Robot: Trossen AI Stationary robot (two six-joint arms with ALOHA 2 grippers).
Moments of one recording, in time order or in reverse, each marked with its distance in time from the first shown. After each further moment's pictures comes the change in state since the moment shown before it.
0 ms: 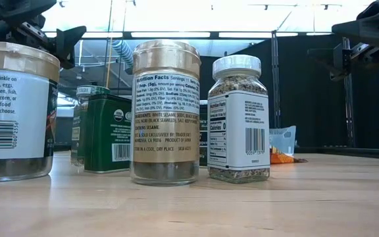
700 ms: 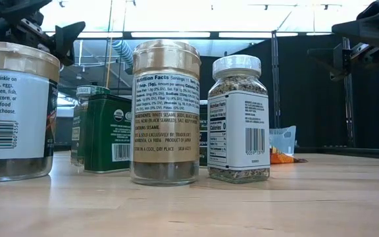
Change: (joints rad) left arm 0.000 0.000 0.000 0.039 0.000 0.000; right arm 0.000 0.000 0.000 0.000 0.000 0.000
